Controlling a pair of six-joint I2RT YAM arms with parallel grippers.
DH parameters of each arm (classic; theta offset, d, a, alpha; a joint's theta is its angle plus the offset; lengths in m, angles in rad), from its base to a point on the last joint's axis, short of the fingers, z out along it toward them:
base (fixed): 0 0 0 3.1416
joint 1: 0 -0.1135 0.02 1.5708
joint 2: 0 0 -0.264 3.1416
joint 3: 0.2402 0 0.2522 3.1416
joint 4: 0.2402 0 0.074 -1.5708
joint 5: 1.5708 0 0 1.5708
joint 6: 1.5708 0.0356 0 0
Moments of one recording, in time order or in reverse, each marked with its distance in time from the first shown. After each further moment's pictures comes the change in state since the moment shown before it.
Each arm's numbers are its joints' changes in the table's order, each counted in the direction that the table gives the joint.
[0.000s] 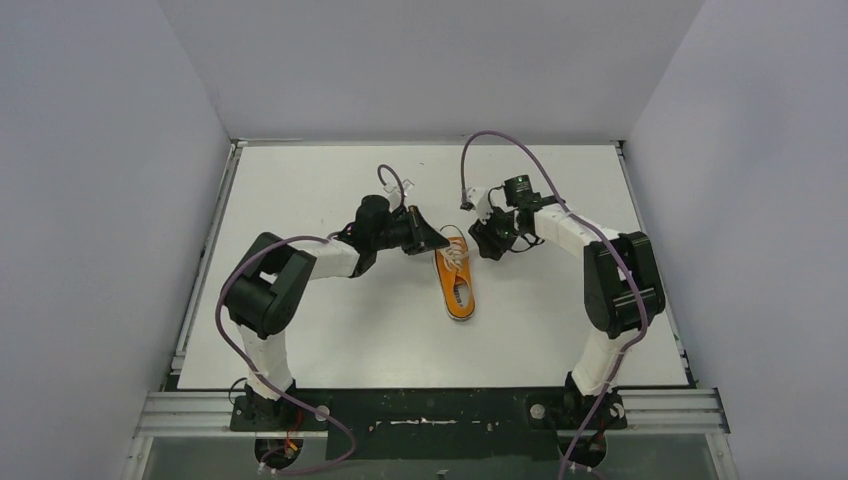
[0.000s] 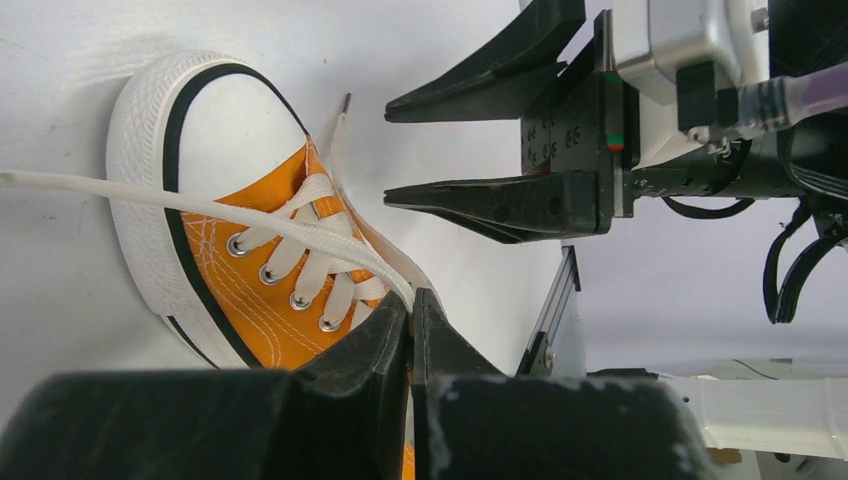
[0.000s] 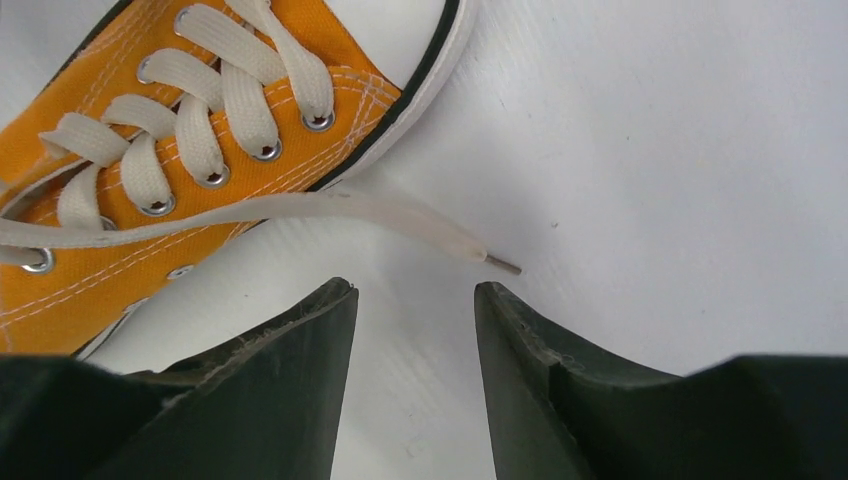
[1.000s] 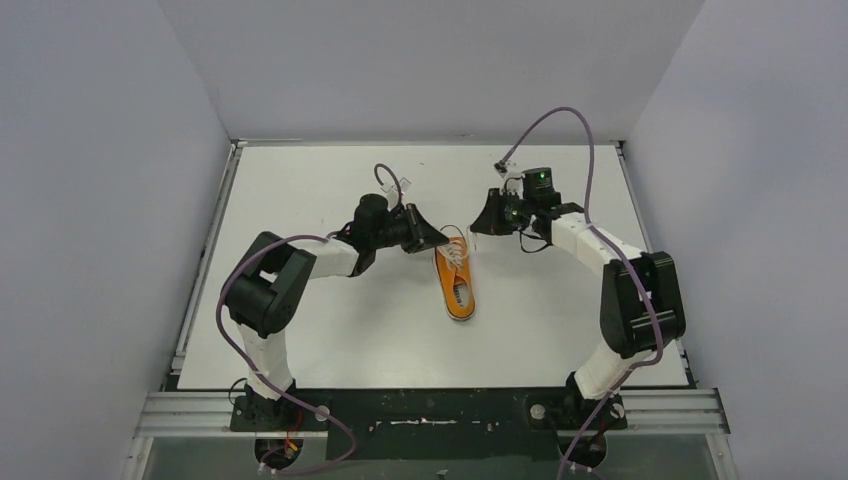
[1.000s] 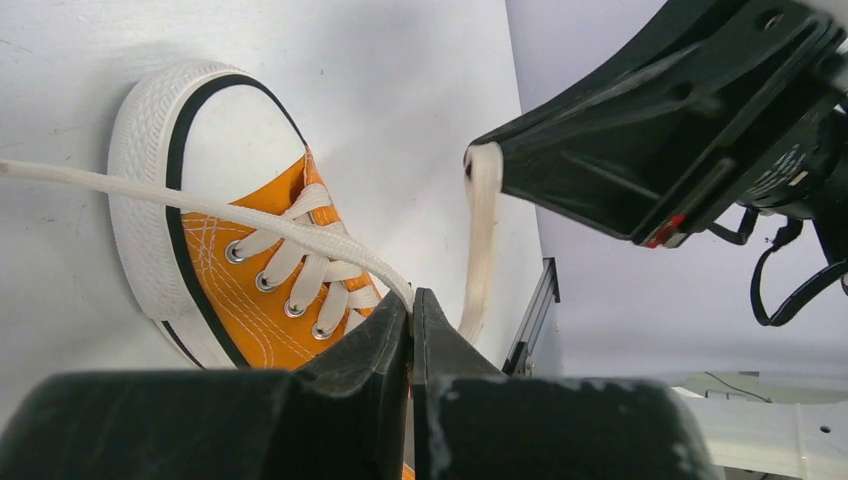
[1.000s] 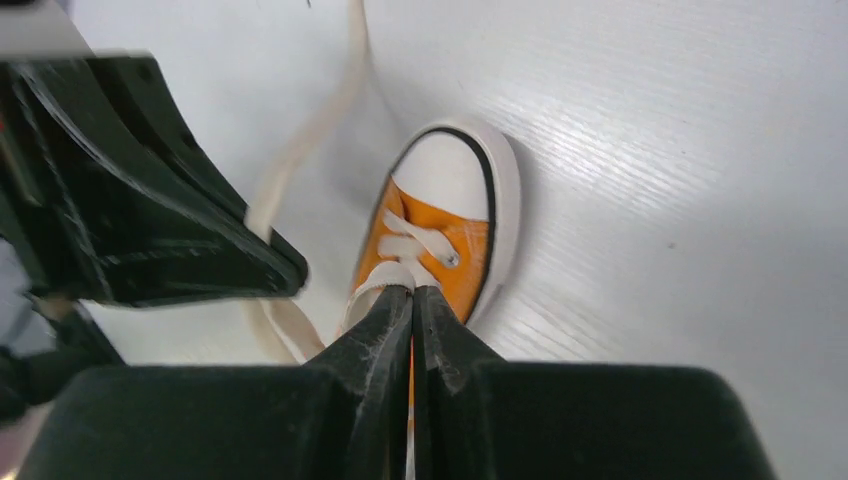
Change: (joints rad) left arm -0.011 0.012 0.005 -0.025 0.000 -0.064; right arm 0.056 -0.107 -0.073 -0.237 -0.178 0.707
